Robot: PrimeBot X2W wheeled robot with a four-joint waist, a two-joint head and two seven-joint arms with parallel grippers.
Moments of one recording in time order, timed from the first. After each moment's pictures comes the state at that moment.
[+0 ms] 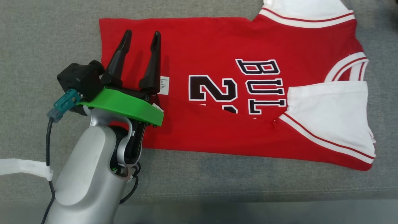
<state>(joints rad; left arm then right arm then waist) -0.50 0.07 -0.41 0.02 -0.61 0.12 -0.10 -0.96 -0.69 0.55 0.38 0.86 0.05 0.36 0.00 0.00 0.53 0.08</state>
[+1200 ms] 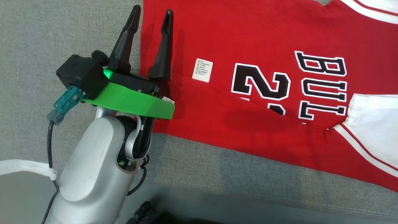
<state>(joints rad) -0.56 0.05 -0.45 -0.05 -0.59 0.12 -0.17 -1.18 -0.65 0.60 0.64 0.79 0.09 0.43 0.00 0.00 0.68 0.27</state>
